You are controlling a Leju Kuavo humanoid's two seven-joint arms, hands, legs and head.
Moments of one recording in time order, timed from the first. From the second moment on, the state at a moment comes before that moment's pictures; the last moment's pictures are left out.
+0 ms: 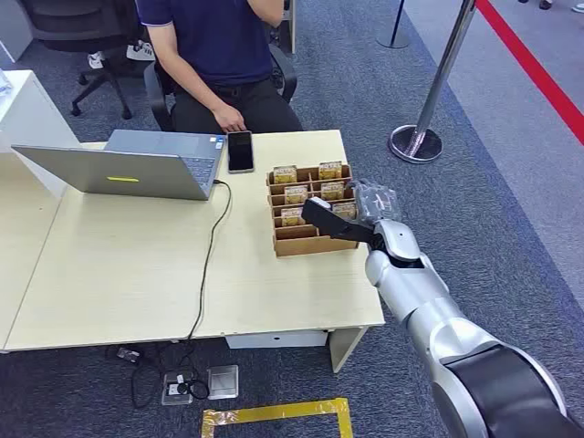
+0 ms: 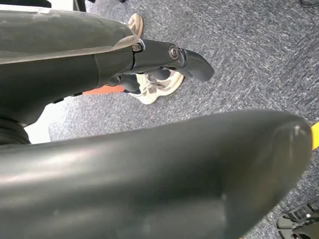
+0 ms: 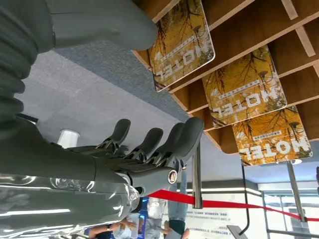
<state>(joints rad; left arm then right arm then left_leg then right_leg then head) -0.14 -0.15 0.71 -0.20 -1.49 0.11 0.17 -0.77 0.08 0.26 -0.56 1.13 -0.20 0.24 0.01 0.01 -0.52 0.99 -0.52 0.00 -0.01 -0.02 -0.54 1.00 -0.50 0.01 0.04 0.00</state>
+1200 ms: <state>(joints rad) -0.14 -0.16 0.69 -0.20 -1.49 0.11 0.16 -0.75 0.10 0.23 -0.52 1.14 -0.23 0.25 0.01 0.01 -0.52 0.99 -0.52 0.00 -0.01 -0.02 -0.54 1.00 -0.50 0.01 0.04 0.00</state>
